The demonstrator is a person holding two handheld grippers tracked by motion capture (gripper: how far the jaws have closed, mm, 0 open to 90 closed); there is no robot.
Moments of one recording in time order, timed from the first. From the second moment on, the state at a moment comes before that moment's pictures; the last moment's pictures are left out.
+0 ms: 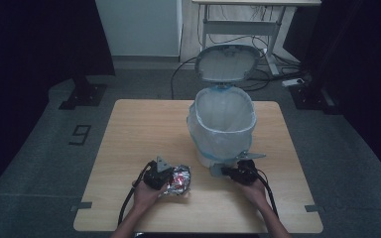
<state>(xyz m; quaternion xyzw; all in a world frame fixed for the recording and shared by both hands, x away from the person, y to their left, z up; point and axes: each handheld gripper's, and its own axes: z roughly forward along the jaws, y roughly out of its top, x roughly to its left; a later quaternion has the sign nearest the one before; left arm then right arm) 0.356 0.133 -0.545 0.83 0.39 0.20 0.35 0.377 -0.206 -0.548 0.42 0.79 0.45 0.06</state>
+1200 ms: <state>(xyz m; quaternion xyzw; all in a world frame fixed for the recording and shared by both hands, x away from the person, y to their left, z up) 0.338 0.161 -0.494 0.78 0.39 0.20 0.44 0.381 -0.207 -0.548 0.43 0.79 0.45 0.05</state>
